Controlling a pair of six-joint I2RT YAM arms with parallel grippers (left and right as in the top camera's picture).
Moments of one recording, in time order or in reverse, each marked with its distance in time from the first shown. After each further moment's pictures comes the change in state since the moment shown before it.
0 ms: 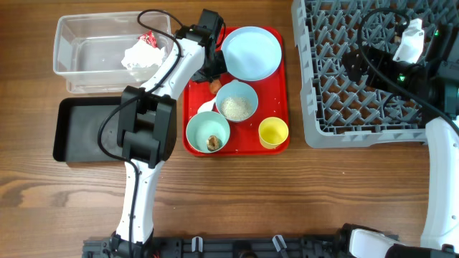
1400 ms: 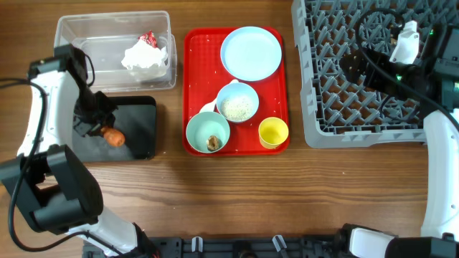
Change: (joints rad) left arm 0.612 -0.600 -0.594 -0.315 -0.088 -0.010; right arm 0.000 0.042 0.000 -0.027 0.001 0.000
